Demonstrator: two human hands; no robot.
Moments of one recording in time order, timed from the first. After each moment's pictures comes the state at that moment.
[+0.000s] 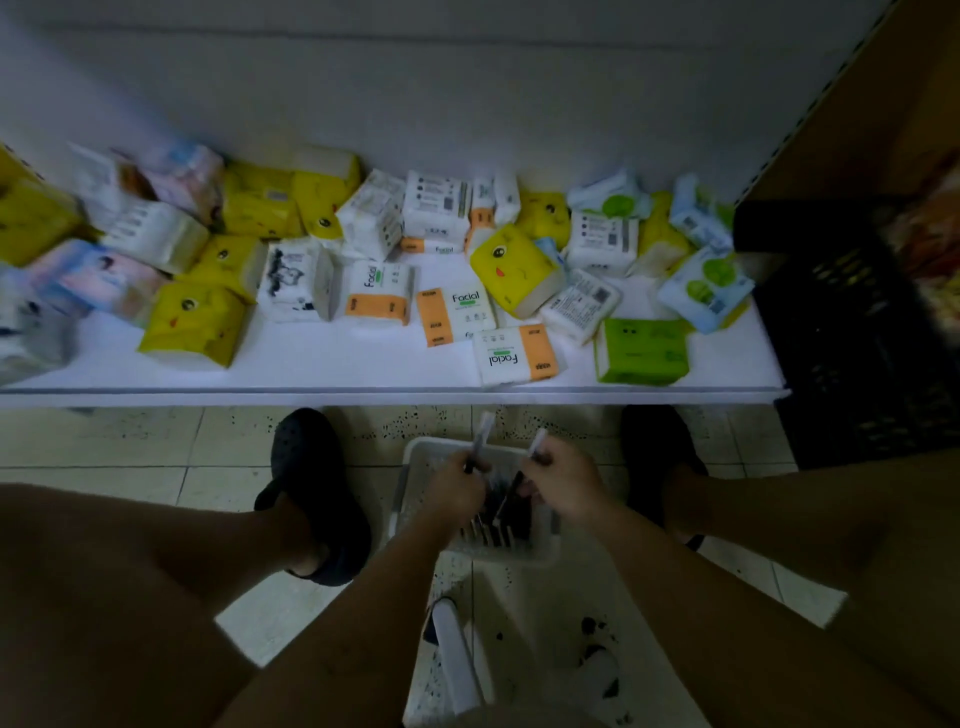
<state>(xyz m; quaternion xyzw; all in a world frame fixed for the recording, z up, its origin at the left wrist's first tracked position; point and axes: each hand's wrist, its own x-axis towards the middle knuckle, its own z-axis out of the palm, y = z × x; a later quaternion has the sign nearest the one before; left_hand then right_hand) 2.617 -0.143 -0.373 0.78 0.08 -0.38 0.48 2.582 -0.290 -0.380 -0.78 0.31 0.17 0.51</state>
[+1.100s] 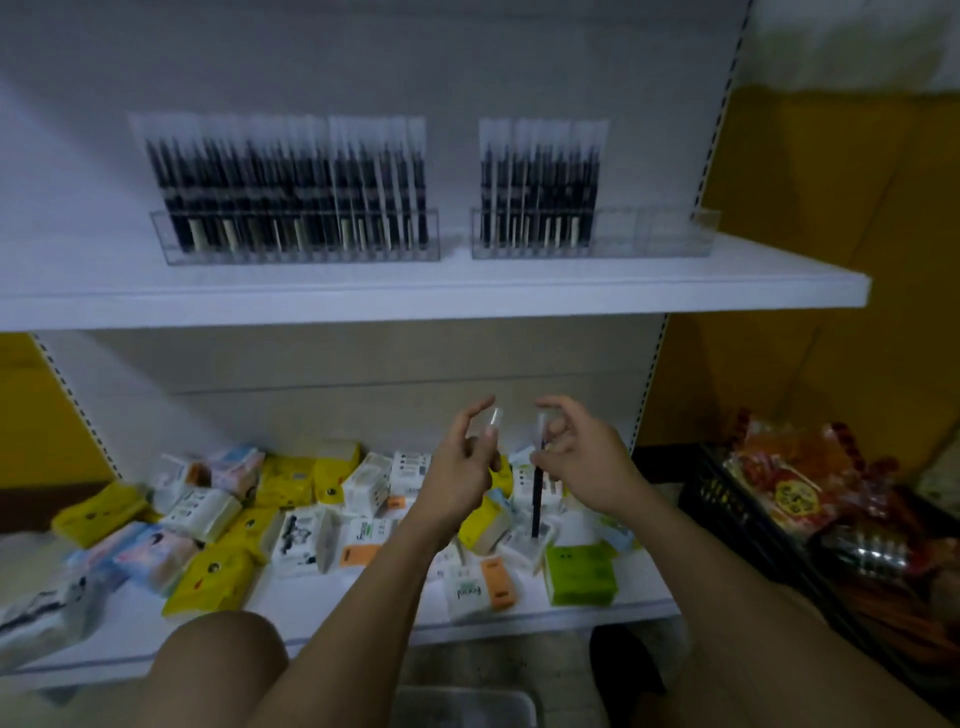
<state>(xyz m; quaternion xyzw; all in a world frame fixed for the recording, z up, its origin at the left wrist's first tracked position) 2.669 -0.200 -0.078 0.70 -0.23 -0.11 0.67 2.602 -0.357 -0.047 -0.87 0.07 -0.16 0.45</state>
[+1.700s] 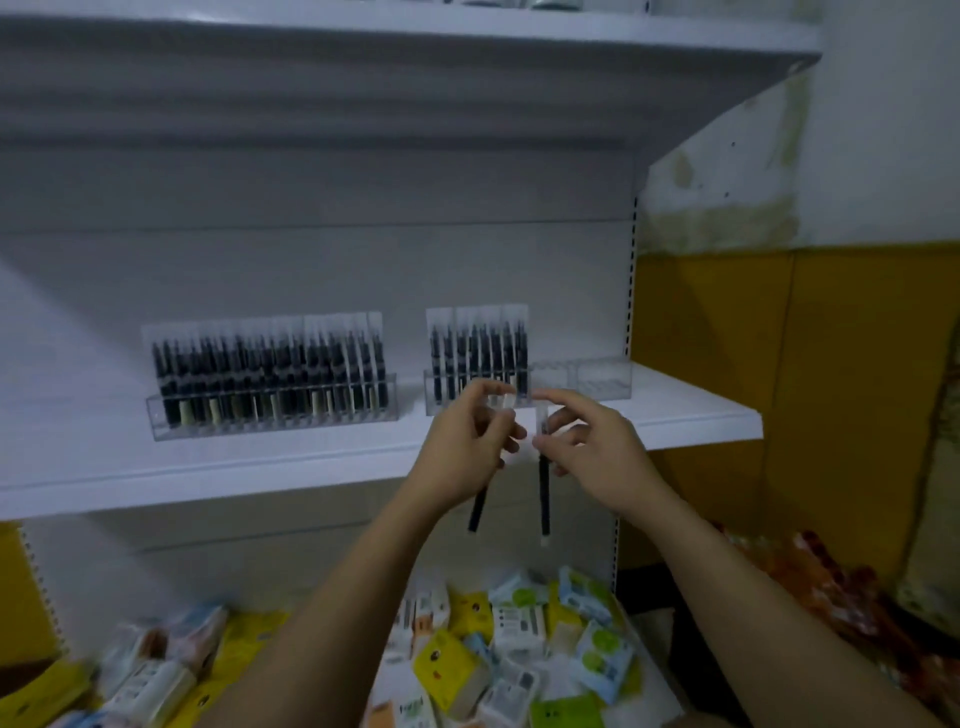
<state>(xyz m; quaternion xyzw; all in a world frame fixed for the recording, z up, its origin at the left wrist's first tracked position) 2.652 -0.251 0.116 0.73 -0.40 0.07 0.55 2.577 -0.402 0.106 -0.83 0.00 -0.32 0.46</state>
